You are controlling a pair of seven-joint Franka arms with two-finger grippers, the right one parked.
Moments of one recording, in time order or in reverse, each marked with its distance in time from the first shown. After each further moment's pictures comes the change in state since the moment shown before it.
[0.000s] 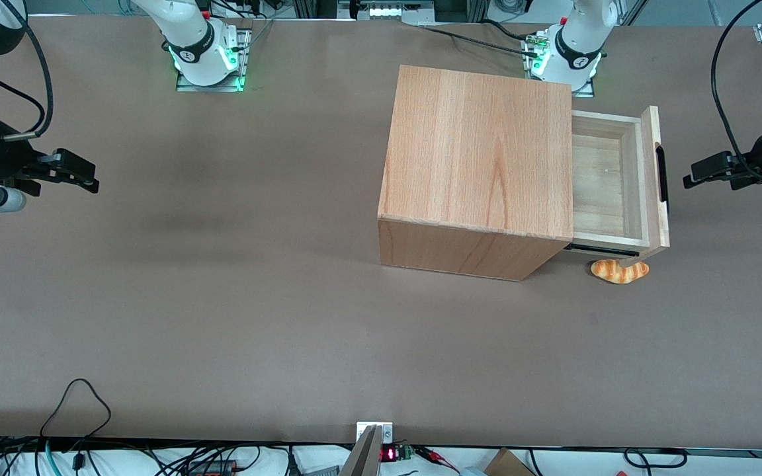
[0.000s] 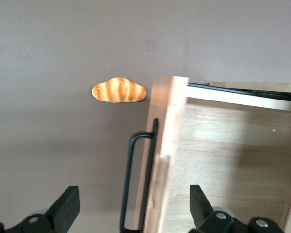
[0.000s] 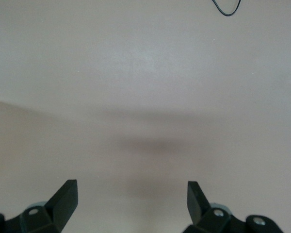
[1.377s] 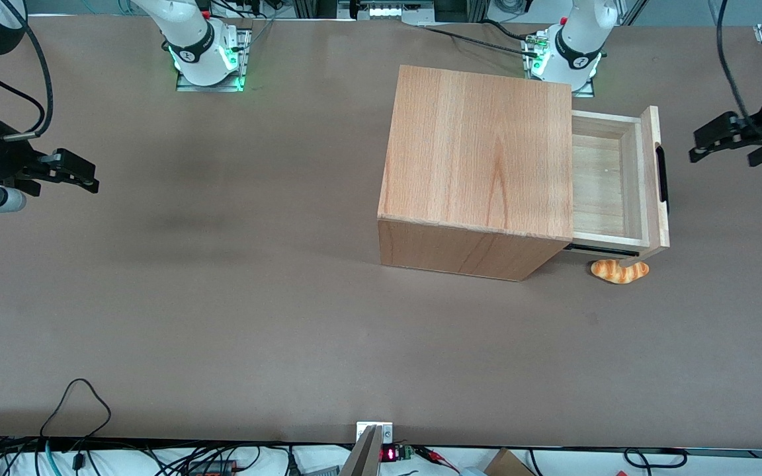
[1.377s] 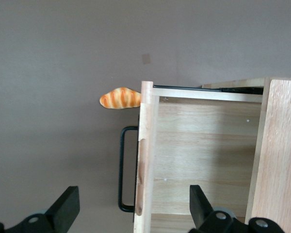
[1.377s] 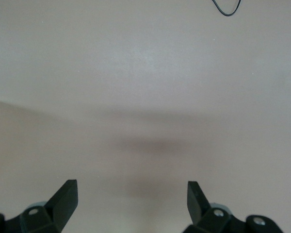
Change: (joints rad) arm -0.273 -0.048 0.182 0.146 0.092 -0.119 -0.039
